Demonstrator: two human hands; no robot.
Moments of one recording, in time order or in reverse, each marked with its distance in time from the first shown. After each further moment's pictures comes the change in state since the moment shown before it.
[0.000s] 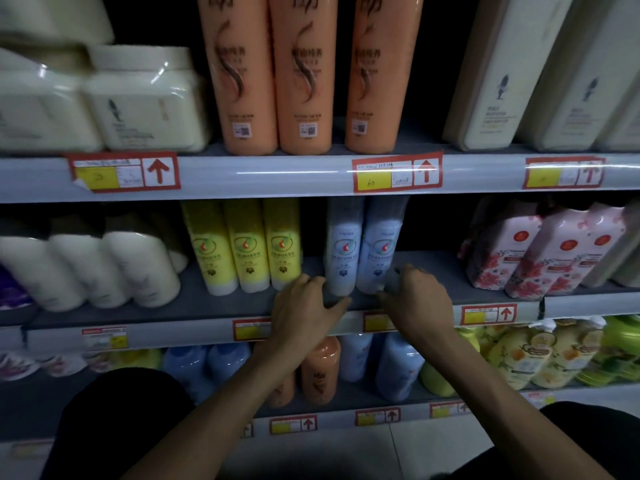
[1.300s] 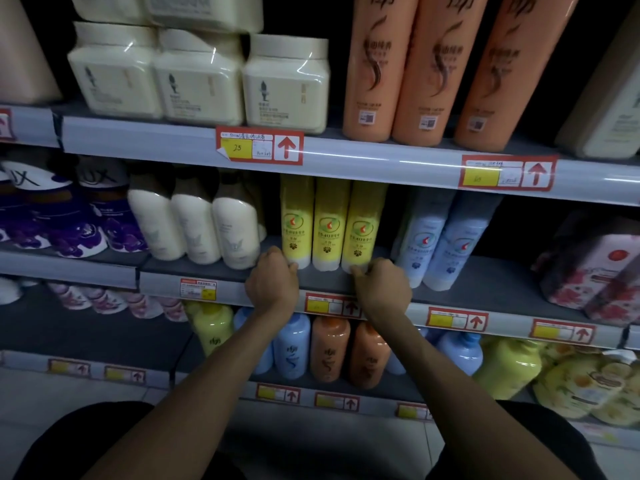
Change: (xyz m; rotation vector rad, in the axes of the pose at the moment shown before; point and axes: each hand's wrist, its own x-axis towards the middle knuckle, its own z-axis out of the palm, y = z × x) left_hand -0.009 -0.127 -0.056 0.022 0.304 -0.540; right_hand -0.010 -0.127 0.098 0.177 -0.032 0.025
